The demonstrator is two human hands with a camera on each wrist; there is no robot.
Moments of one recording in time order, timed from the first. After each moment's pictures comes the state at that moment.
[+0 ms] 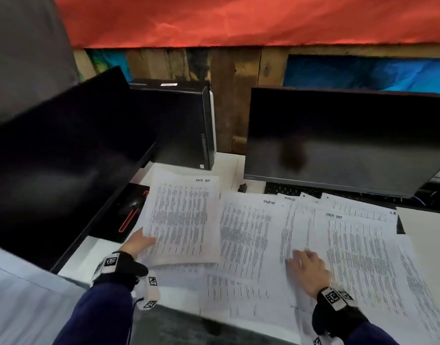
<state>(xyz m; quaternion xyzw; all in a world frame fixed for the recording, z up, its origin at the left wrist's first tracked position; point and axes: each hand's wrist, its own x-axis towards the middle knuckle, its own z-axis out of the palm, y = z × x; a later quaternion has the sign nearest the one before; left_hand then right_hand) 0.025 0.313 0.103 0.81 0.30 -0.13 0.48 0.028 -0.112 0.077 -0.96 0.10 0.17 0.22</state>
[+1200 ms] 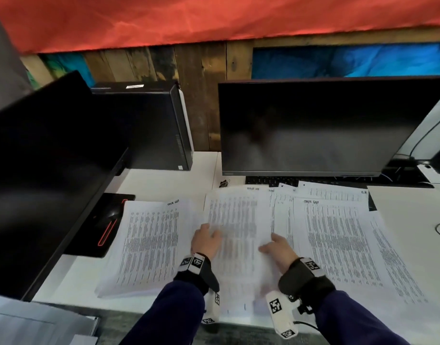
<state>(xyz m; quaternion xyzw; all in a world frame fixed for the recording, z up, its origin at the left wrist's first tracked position) 0.070 0.119 0.061 0.88 0.21 -0.13 0.42 0.057 -0.086 0.074 -0.68 0.21 0.21 0.67</state>
